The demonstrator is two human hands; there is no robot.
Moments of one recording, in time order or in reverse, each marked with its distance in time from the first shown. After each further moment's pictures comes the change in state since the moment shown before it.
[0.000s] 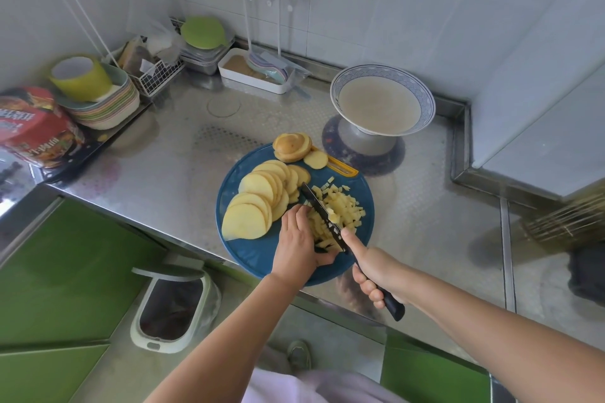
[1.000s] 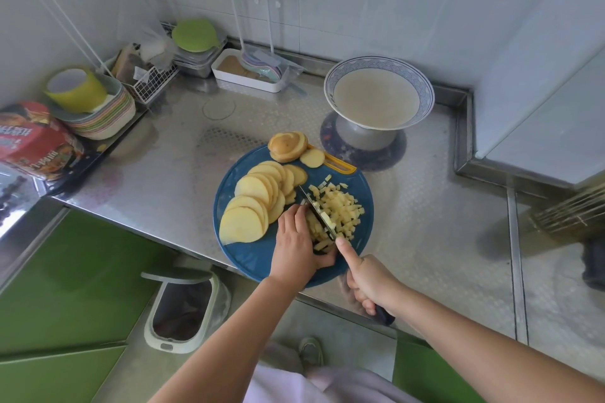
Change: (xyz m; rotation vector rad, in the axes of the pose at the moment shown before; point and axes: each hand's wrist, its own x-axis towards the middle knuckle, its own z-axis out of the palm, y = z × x) left_hand 0.001 0.001 0.003 0.083 0.060 0.024; right_hand 0.024 0.021 0.017 0.101 0.050 -0.136
